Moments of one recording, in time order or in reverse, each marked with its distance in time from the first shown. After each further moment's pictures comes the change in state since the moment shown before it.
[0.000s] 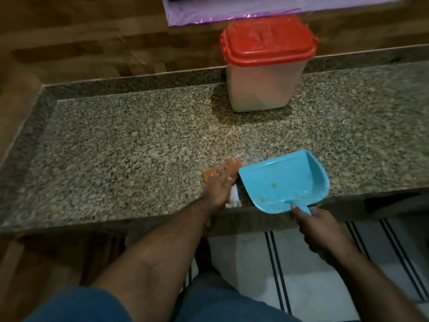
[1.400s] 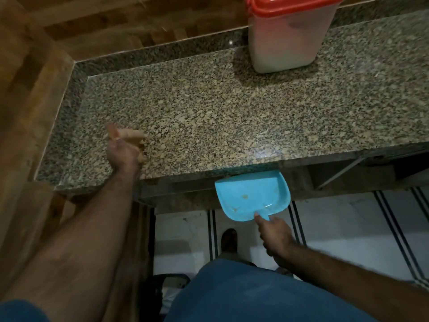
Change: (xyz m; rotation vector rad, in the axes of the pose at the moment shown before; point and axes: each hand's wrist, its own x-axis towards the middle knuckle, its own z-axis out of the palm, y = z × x) left_hand -0.148 -0.110 -0.225 -0.607 1.116 -0.527; right_hand -0.057 0.136 0.175 0.005 -0.124 0.172
